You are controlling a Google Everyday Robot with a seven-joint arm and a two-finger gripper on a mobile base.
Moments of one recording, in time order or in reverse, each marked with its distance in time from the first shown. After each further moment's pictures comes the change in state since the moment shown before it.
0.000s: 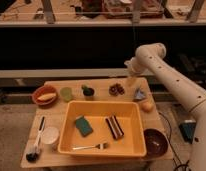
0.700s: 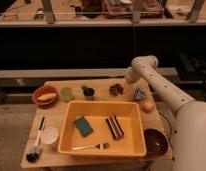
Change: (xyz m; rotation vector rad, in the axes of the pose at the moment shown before) arm 0.009 0.012 0.080 -0.043 -0.032 0.004
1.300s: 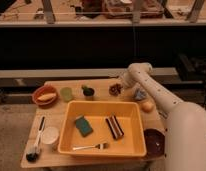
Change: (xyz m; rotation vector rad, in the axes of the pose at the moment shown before) arm -0.004 0.024 0.054 -0.067 -0.031 0.004
